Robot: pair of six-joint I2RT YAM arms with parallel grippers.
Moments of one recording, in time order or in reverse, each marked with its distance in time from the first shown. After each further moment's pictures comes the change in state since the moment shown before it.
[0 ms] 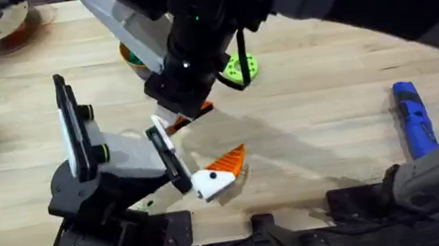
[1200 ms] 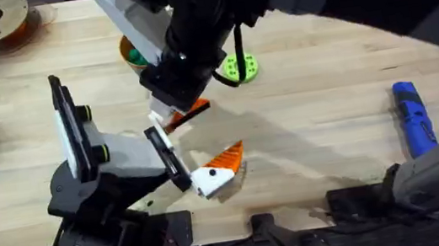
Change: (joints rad) left arm 0.002 -0.001 0.000 0.002 -0.029 0.014; right arm -0.024 0.009 -0.008 0.050 -0.046 0.053
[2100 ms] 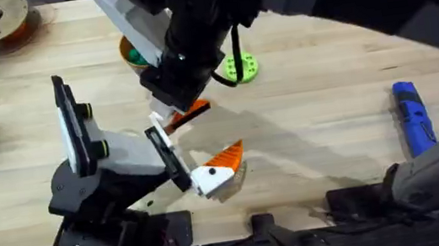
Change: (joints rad) left arm 0.001 0.008 0.000 -0.002 0.000 -0.034; right arm -0.005 0.017 0.006 -0.008 -0.006 0.000
